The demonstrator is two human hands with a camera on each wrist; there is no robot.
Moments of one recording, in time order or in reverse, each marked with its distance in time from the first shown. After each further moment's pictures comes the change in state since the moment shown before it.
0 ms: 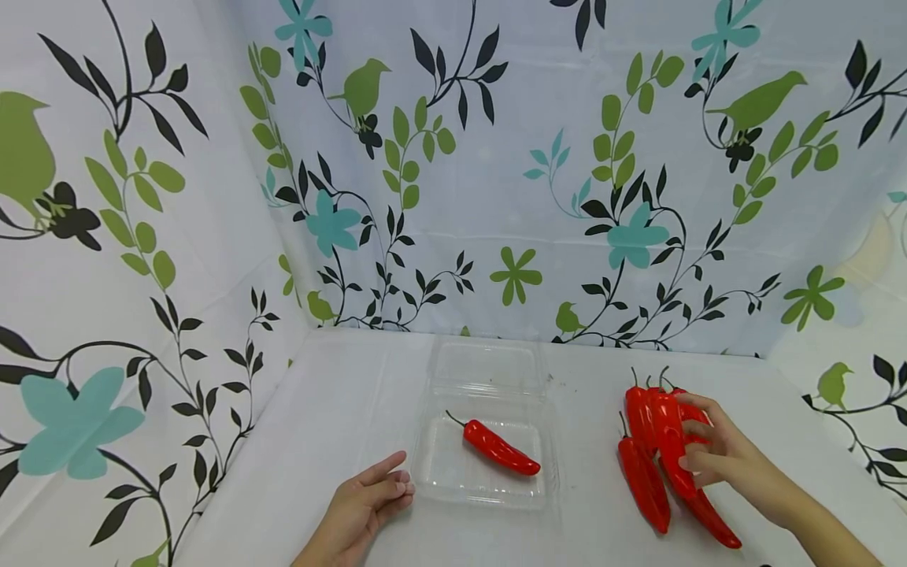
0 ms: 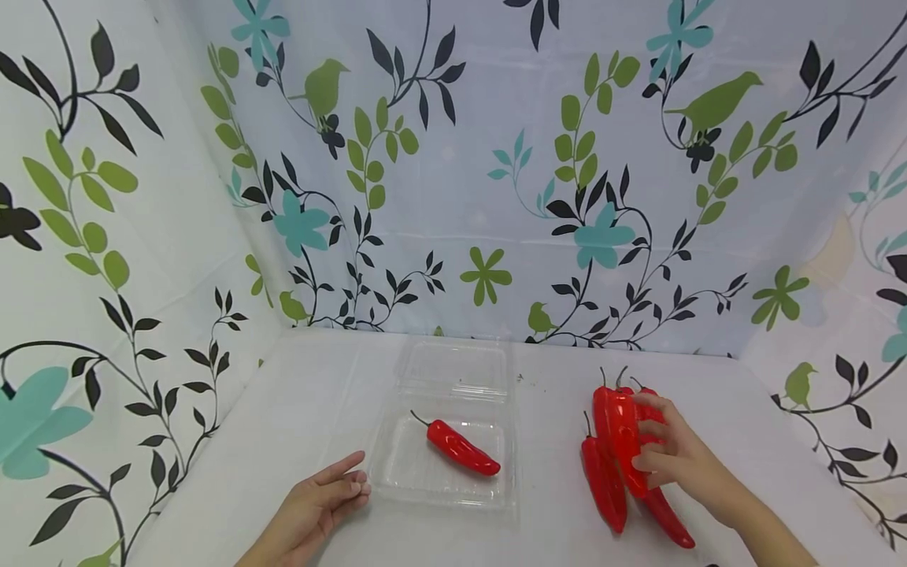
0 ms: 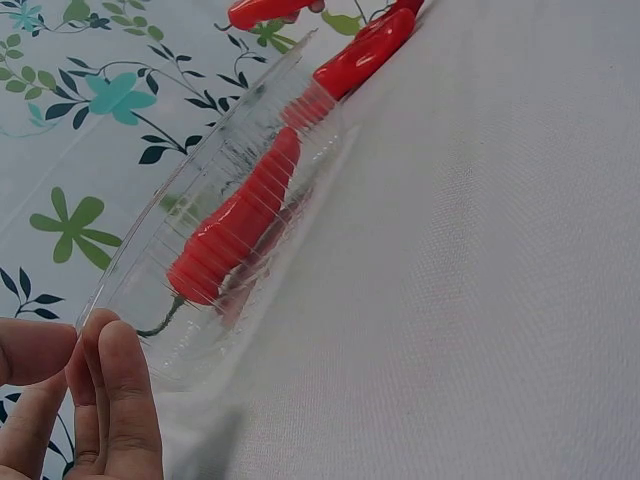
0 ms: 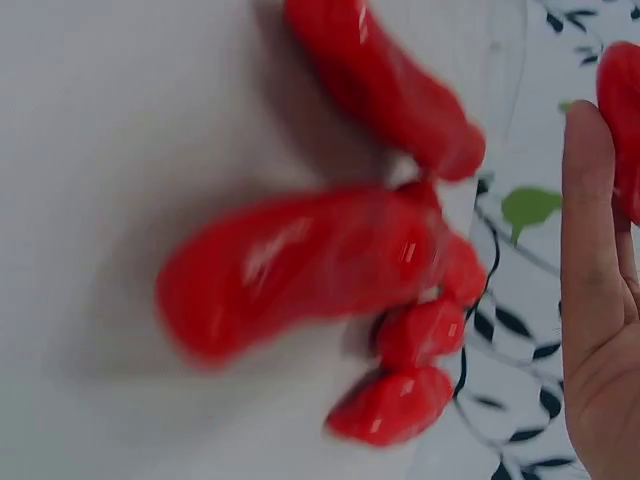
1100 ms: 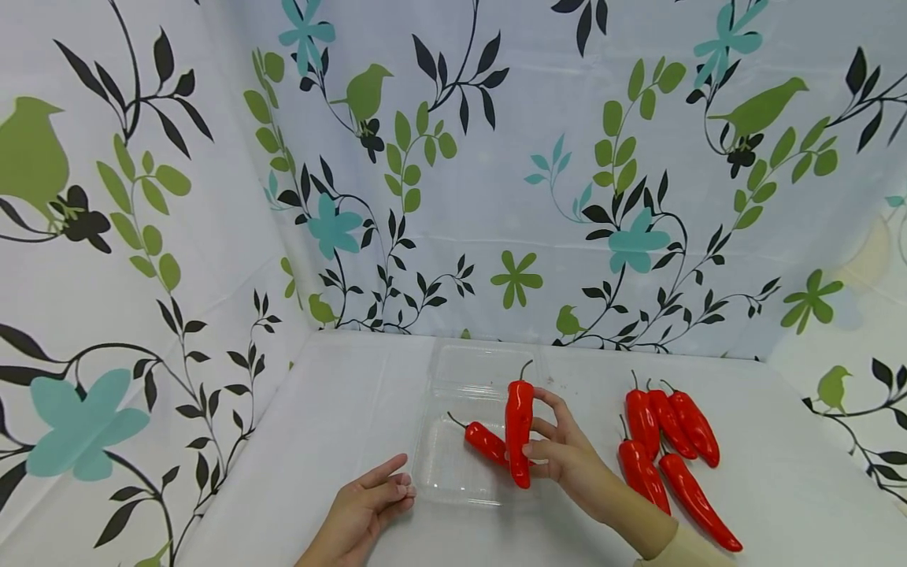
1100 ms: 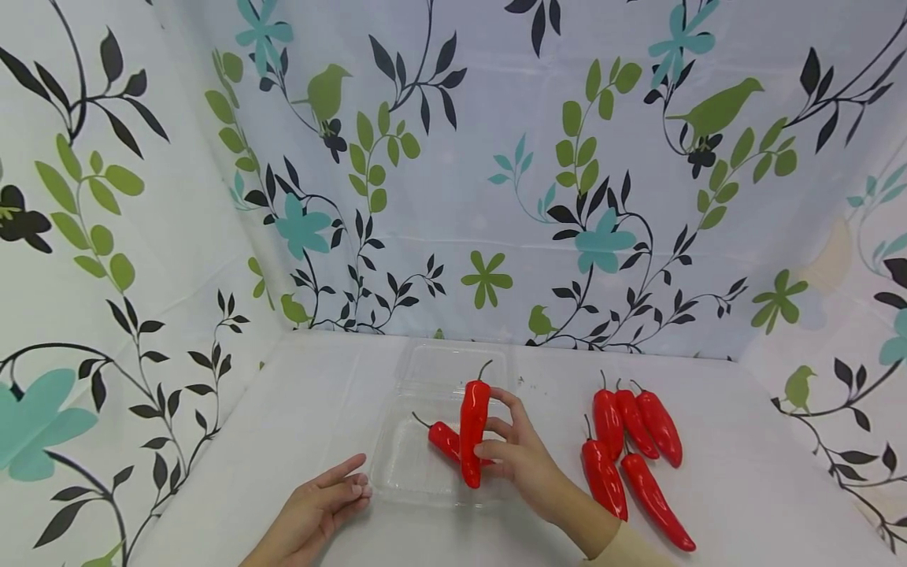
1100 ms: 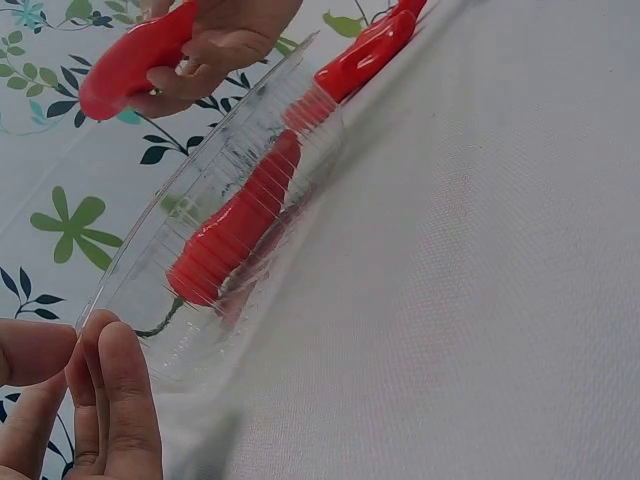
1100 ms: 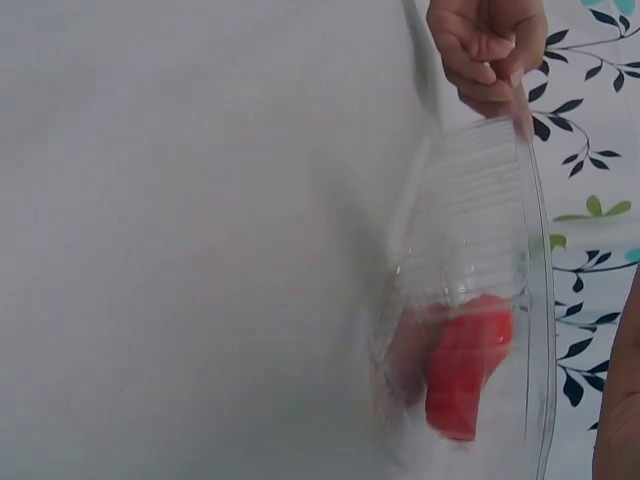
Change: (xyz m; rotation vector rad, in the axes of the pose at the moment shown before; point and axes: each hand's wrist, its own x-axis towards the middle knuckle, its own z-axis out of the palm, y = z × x) left_hand -0.004 0.005 0.004 -0.013 0.009 -0.017; right_hand 0.053 -0.086 0.175 0.577 -0.164 -0.016
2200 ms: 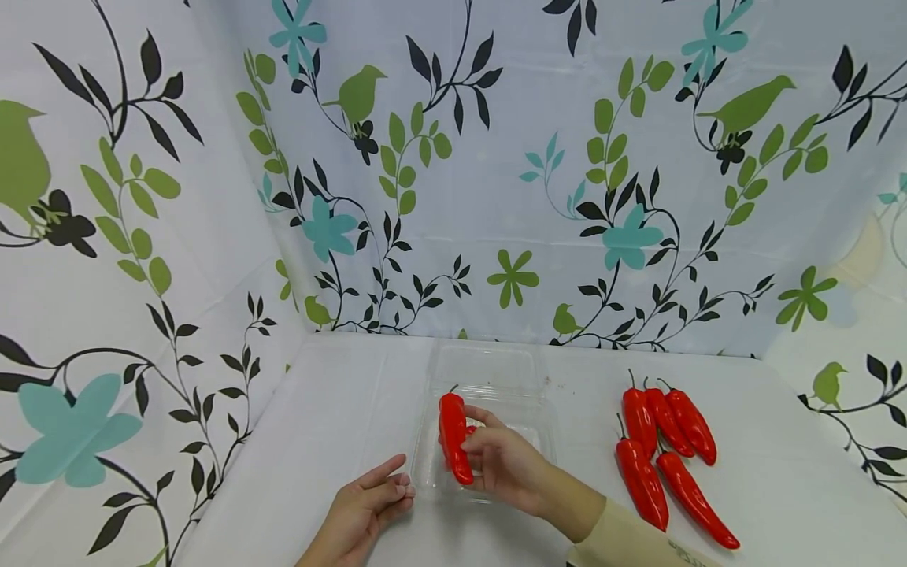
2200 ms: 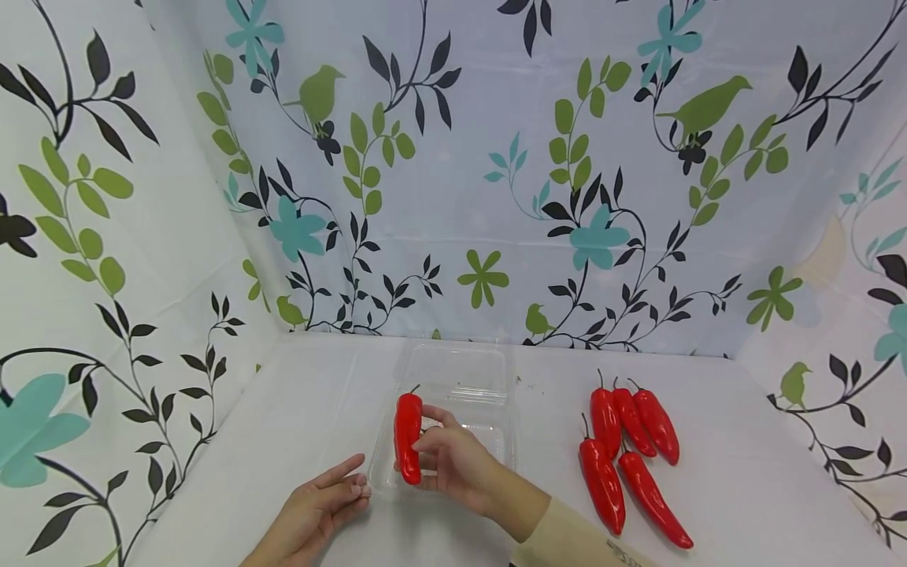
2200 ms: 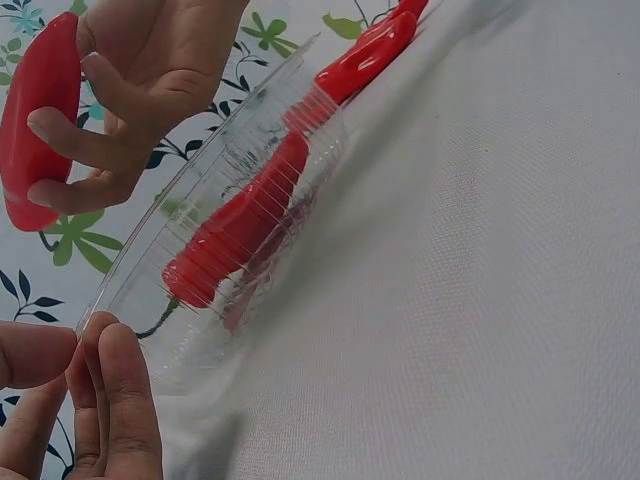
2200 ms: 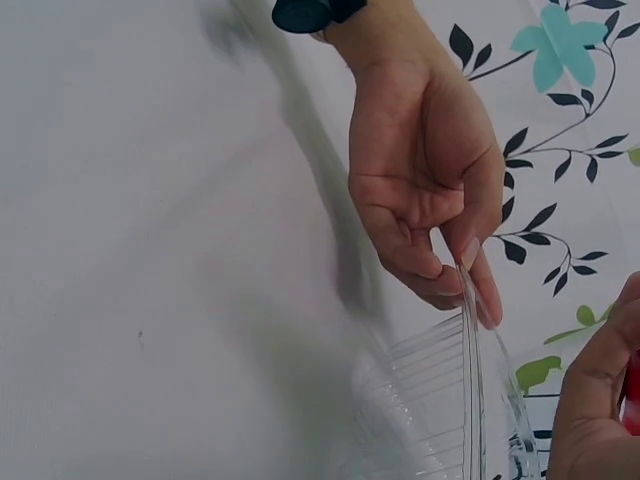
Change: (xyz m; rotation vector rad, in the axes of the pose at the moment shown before) left_hand 0.003 0.005 0.002 0.005 0.012 -0.012; right_hand 0.035 0.003 0.069 0.356 -0.093 0.236
